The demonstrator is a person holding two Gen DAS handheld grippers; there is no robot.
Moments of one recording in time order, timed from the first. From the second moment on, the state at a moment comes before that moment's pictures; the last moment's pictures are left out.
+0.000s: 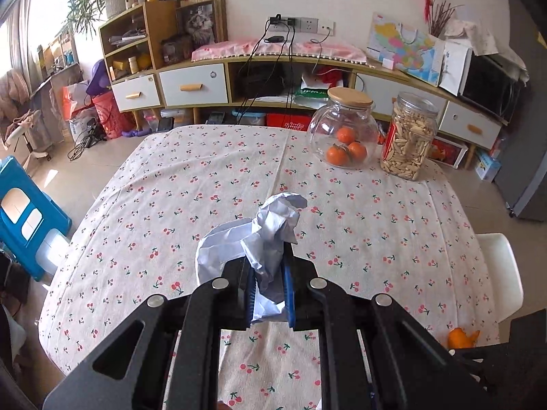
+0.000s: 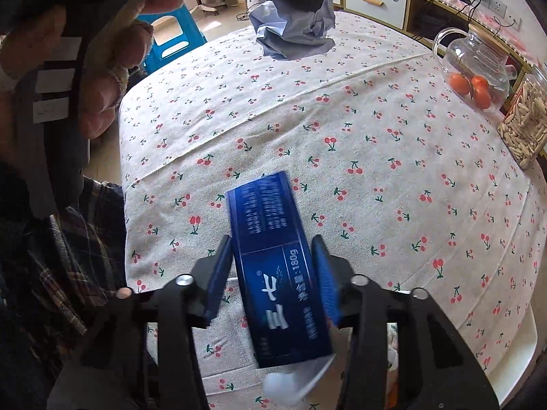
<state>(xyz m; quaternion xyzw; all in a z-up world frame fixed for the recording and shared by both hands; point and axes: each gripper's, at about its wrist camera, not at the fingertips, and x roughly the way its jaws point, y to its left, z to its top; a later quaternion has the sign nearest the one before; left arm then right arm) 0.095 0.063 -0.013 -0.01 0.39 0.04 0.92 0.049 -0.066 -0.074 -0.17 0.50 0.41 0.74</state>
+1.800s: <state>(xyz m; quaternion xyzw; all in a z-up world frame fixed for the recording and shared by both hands) 0.085 -0.036 0.003 -0.02 0.31 -0.01 0.95 0.090 -0.269 0.015 0.08 0.29 0.07 0.95</state>
